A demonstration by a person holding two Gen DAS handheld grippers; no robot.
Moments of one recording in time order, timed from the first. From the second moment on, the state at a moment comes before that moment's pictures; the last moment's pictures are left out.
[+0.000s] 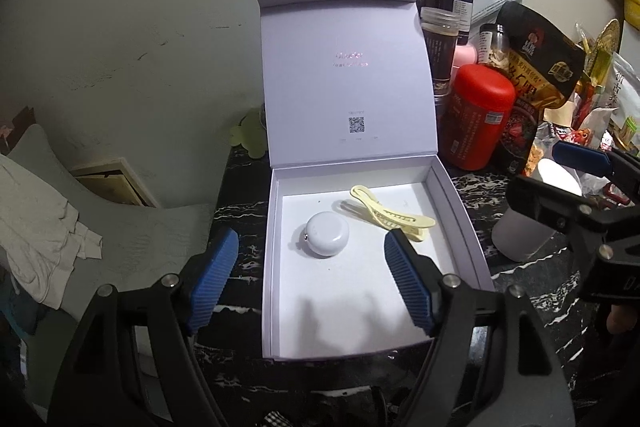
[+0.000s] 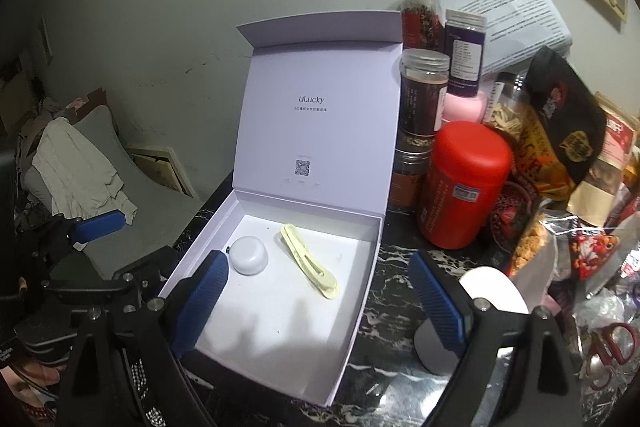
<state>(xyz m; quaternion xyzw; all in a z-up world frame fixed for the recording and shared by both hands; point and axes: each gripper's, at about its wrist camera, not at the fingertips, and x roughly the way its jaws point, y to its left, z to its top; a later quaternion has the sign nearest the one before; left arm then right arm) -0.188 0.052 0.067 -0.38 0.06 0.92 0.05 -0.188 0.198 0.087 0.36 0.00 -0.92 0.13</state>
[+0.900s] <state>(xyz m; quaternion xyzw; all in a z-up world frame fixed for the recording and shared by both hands) -0.132 0.068 0.049 -0.40 0.07 0.91 0.05 -0.114 0.216 0.067 0.38 -0.01 -0.92 0.12</state>
